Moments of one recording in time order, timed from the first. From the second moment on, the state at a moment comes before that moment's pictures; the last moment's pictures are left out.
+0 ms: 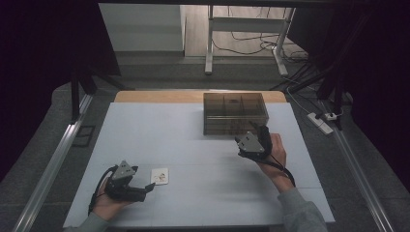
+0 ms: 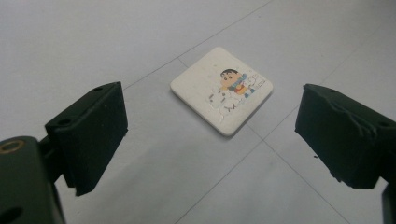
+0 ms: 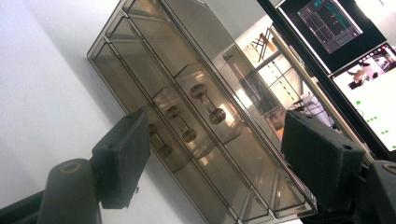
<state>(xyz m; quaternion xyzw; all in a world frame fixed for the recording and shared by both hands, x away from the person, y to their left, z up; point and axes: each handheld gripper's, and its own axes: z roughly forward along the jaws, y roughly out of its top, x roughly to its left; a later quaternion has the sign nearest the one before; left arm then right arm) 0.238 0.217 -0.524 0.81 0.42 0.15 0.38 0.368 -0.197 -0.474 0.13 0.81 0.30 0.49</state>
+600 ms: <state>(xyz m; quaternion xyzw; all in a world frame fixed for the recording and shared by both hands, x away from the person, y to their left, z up) 0.238 0.216 -0.524 0.81 0.42 0.15 0.38 0.374 -0.193 -0.477 0.13 0.81 0.30 0.50</state>
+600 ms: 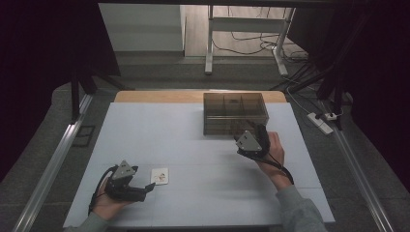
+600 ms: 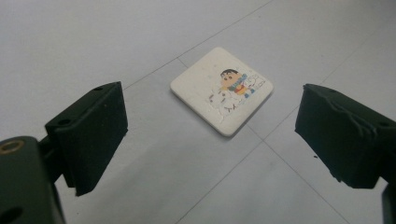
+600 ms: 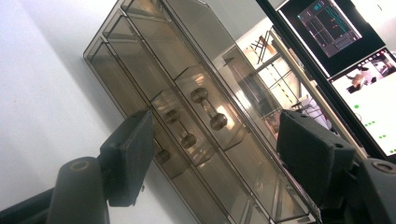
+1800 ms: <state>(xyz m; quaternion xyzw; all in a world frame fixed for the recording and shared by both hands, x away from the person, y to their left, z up) 0.239 0.216 -0.525 0.81 0.42 0.15 0.38 0.384 -0.188 -0.482 0.10 0.81 0.30 0.50</state>
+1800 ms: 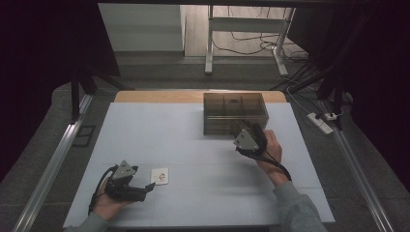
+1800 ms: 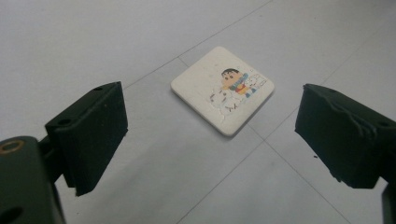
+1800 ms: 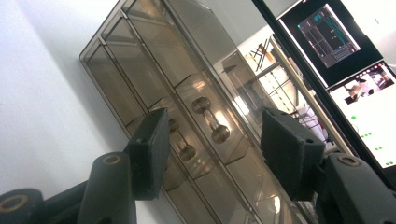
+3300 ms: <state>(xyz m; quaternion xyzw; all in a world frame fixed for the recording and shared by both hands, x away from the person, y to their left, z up) 0.239 0.217 -0.525 0.81 0.42 0.15 0.37 0.402 -0.186 -0.492 0.09 0.81 0.26 0.52</state>
